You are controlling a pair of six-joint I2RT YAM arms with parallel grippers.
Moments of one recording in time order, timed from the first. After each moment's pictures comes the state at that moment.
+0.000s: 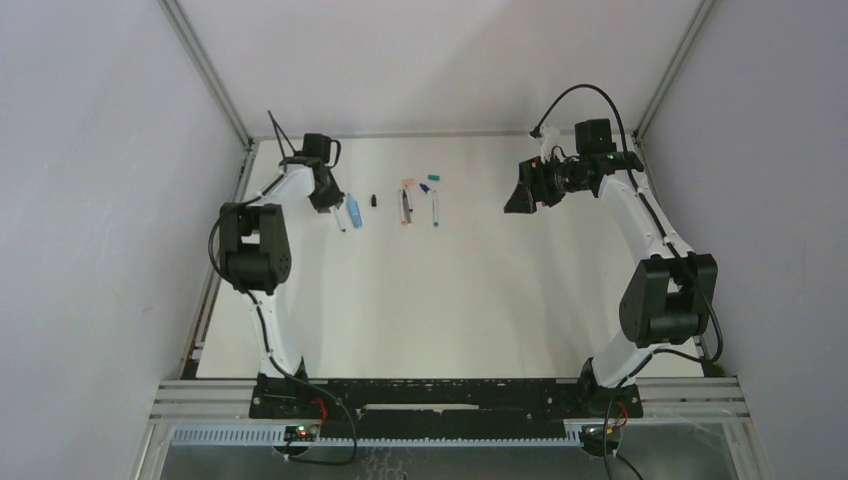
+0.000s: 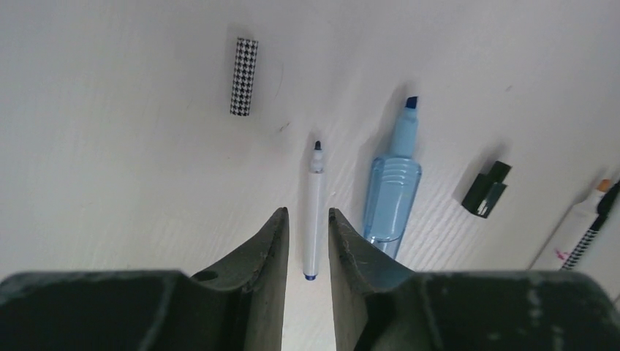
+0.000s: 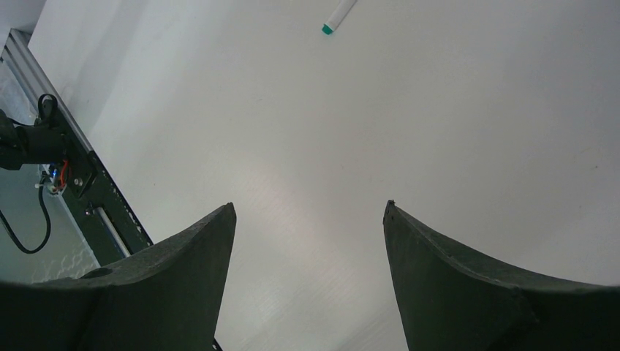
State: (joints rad) left arm -0.09 2.07 1.61 -0.61 -0.18 -0.52; right arm 0.08 1.64 1.47 -0.77 -0.78 -0.24
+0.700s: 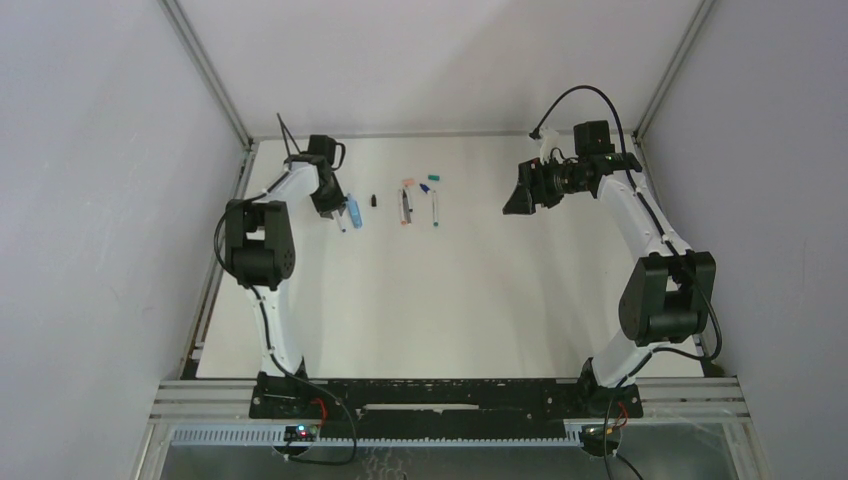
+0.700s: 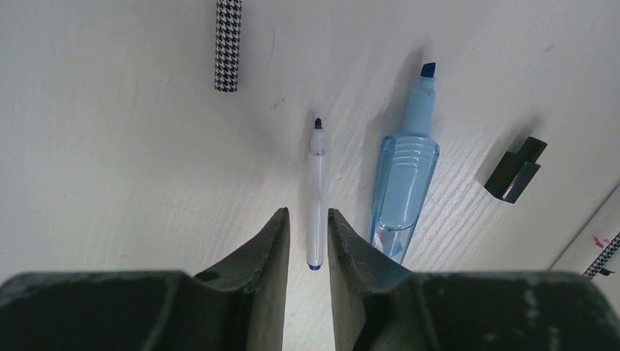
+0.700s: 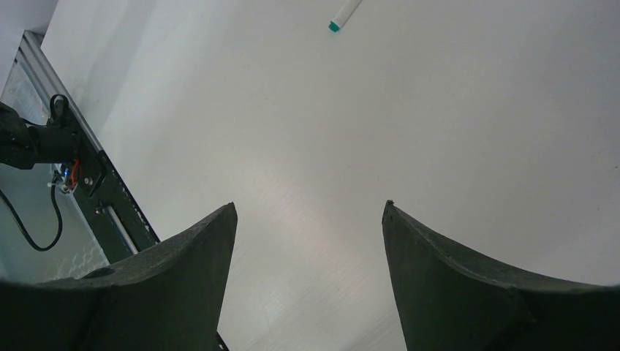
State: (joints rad) left arm -0.10 2.13 1.66 -0.71 -0.16 -0.49; right arm 0.08 1.65 1.46 -0.76 -0.80 -0.22
